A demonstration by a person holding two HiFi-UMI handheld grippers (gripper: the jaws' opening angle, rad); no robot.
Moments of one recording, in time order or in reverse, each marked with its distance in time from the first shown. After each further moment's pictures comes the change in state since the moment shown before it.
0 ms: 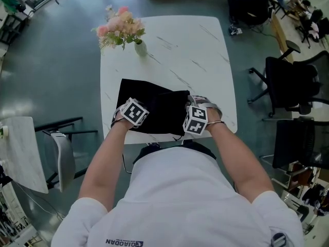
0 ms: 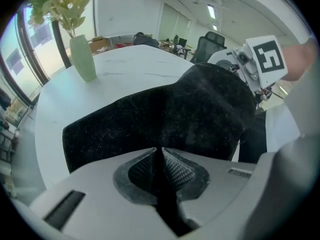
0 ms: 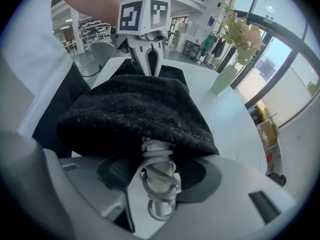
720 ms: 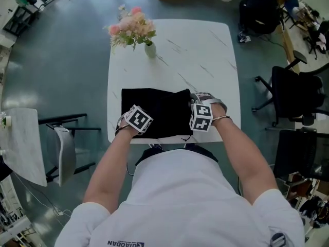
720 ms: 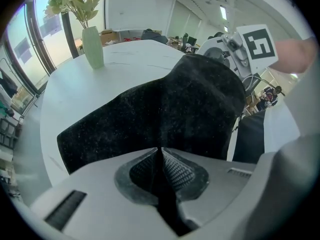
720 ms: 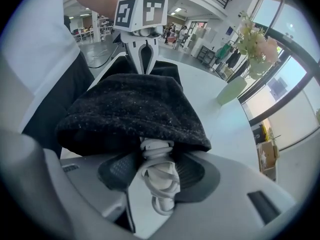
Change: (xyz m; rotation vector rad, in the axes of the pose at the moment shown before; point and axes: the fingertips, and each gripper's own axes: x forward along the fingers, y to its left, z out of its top) left arm -0.005 -0.014 -0.029 -0.096 0.031 0.023; right arm 0.003 -0.024 0.005 -0.195 -0.001 0.007
